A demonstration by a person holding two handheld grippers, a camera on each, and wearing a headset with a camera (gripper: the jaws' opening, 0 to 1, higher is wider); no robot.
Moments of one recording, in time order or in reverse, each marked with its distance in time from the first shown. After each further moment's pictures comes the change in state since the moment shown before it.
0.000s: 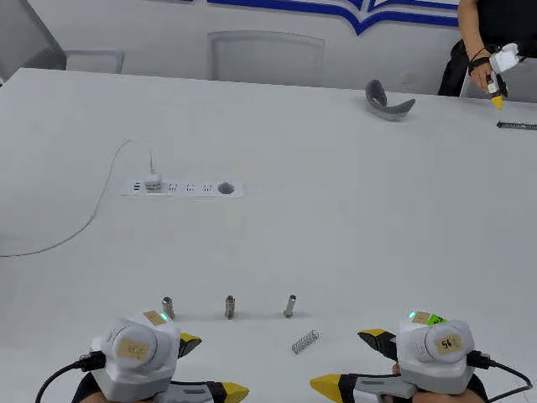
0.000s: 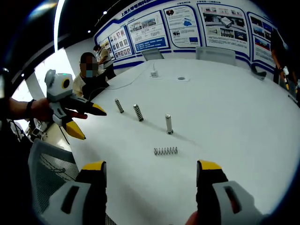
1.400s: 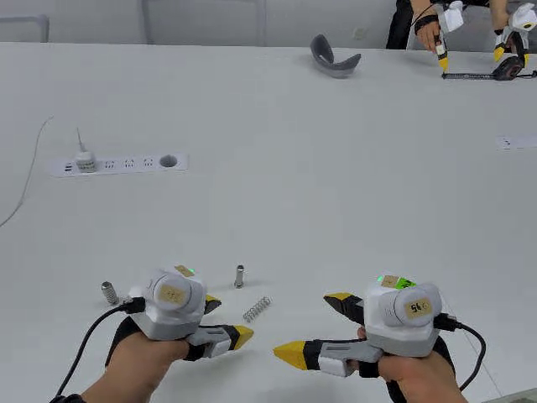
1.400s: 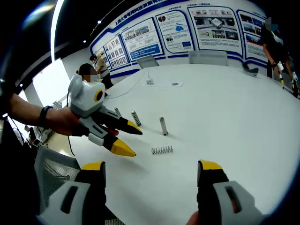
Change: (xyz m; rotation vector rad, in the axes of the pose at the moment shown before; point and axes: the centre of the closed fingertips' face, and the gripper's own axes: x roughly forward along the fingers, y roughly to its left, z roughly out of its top) left arm 0.106 -0.024 0.022 0.075 0.077 -0.057; right arm -0.028 -0.007 0.001 0.071 -0.071 -0.012
